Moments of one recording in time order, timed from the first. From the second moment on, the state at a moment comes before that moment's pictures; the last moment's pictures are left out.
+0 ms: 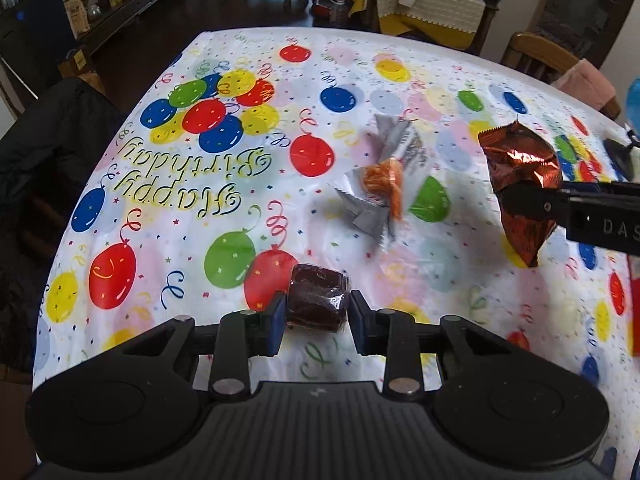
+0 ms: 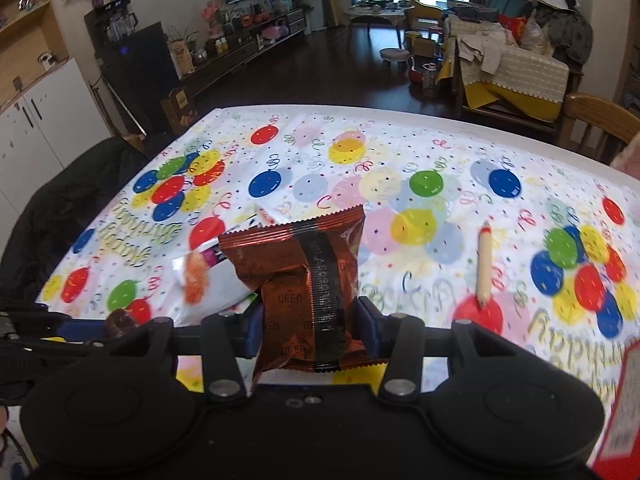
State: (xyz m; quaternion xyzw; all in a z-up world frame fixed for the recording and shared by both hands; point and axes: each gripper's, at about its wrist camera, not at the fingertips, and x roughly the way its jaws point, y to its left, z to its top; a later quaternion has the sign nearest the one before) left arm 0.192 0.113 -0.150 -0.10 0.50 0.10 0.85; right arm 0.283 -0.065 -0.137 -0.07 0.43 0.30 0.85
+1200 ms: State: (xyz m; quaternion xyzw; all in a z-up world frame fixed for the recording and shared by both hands) left arm 0.111 -0.008 -0.006 -0.03 0.38 -0.08 0.92; right arm 0.109 -0.196 -0.009 0.00 0.36 0.14 0.92
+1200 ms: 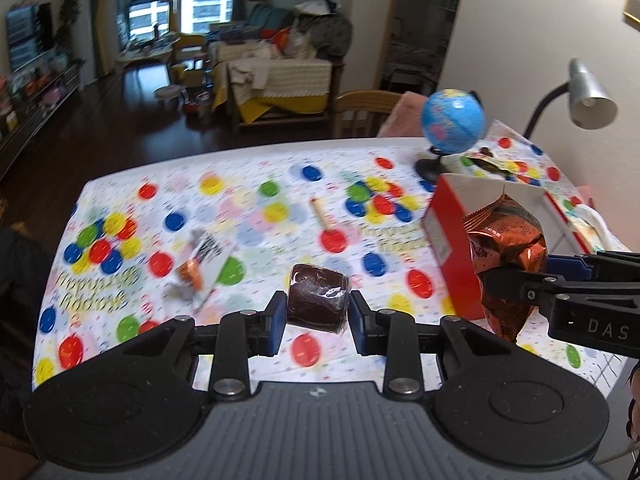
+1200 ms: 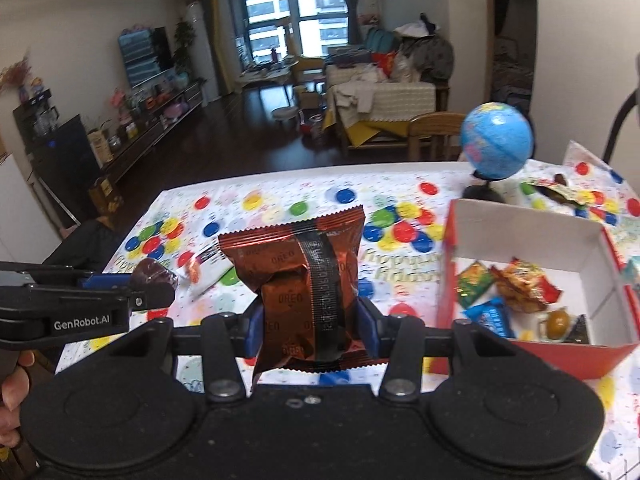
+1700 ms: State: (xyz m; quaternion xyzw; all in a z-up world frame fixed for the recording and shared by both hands) left arm 0.162 -0.118 0.003 0.00 0.38 -0.14 0.91; right arm 0.126 -0.308 -0.008 0.03 0.36 0.07 0.93
